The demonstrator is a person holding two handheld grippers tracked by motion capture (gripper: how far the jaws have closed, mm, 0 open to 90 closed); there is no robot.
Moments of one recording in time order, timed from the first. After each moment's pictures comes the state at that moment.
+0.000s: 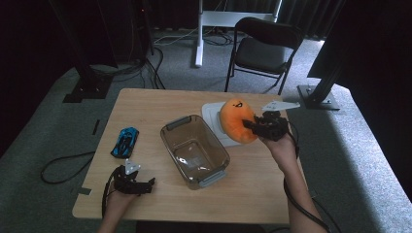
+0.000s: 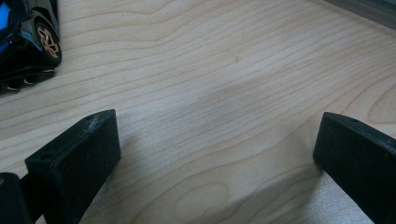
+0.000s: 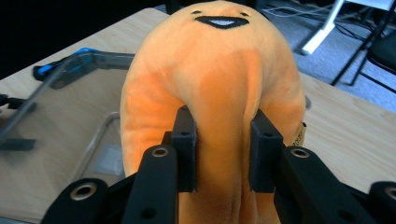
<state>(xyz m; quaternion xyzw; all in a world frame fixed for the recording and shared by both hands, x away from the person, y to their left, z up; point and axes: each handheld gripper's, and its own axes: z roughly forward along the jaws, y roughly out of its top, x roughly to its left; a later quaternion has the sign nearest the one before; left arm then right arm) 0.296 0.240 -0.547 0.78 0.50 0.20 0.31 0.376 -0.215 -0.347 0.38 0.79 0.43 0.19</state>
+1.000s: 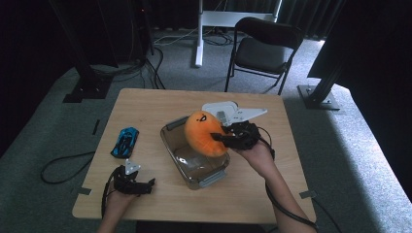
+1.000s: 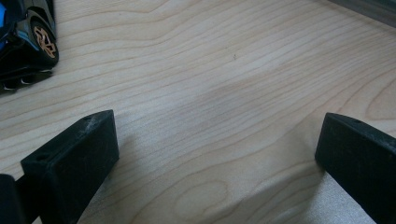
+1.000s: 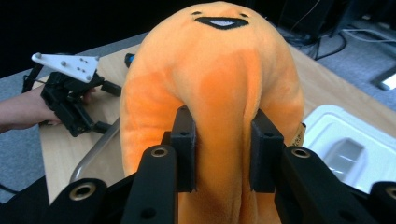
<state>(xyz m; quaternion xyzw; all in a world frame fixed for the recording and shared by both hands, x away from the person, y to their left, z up) 0.295 0.240 -0.547 0.79 0.50 0.20 0.31 0.349 -0.137 -0.343 0.26 0.84 0.45 0.13</state>
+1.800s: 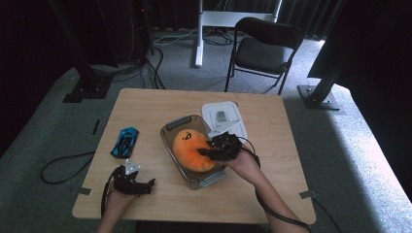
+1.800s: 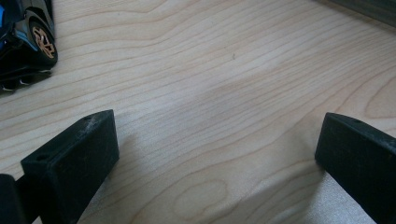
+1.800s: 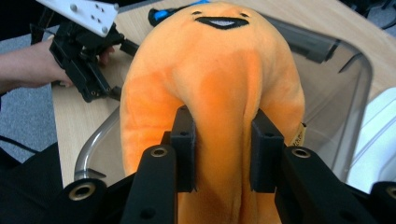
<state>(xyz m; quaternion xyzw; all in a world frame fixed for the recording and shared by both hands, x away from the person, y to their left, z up) 0.295 0.240 -0.547 0.79 0.49 0.20 0.31 0.348 -0.097 -0.387 0.22 0.88 0.41 0.09</state>
